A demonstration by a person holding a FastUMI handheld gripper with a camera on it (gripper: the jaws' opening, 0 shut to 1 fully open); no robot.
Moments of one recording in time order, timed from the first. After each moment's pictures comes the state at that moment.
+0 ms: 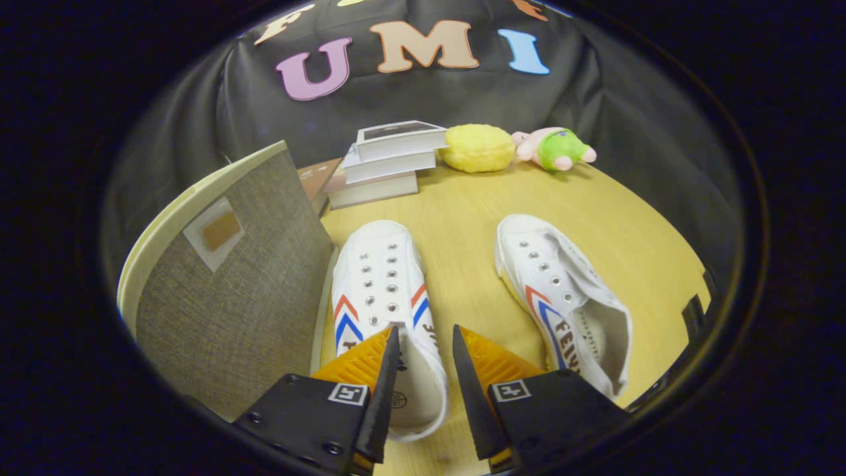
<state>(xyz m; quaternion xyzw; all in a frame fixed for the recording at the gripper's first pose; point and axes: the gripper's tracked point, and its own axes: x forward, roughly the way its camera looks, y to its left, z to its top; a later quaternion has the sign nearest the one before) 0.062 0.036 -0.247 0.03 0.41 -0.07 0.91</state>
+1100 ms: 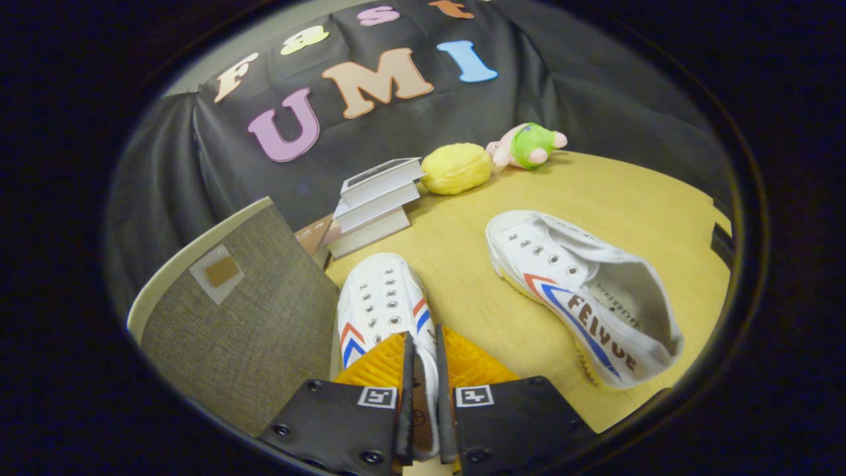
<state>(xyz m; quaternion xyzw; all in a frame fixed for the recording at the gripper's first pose) 0.074 0.039 -0.245 0.14 0.30 -0.11 0.94</state>
